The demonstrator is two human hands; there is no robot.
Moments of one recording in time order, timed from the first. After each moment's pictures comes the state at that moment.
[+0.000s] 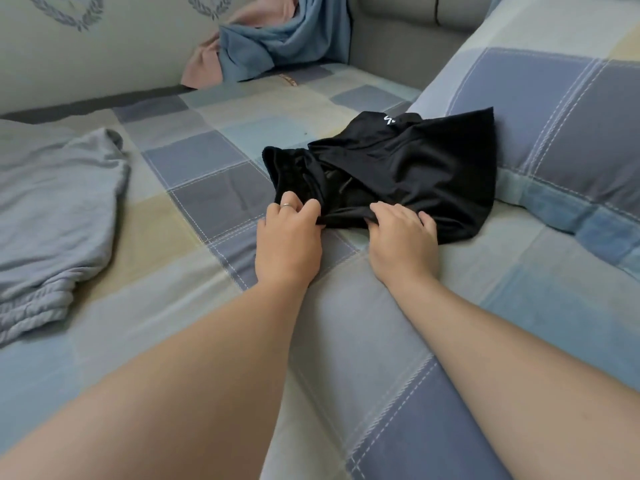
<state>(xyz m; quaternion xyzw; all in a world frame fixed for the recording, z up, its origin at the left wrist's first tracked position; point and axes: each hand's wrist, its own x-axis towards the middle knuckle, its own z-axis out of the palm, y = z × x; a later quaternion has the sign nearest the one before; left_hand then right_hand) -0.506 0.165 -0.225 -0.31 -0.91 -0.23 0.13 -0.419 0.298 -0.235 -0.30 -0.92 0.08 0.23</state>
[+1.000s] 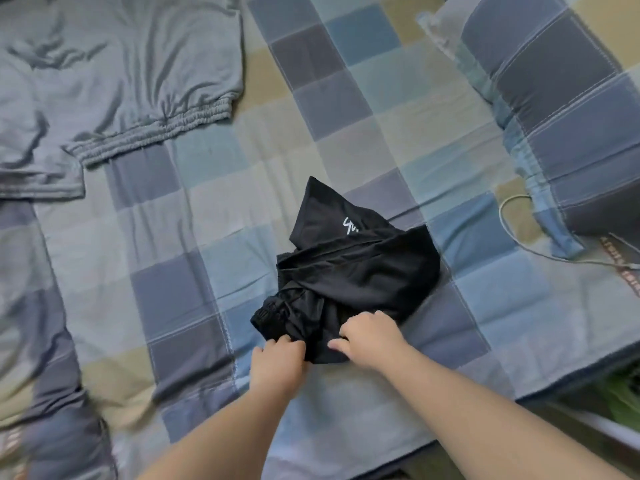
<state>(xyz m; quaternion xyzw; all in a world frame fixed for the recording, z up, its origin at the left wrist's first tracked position) -0.035 -0.102 -0.076 -0.17 -0.89 0.02 -0.42 -0.021 0.080 -0.073 0.02 -0.92 0.10 -0.38</state>
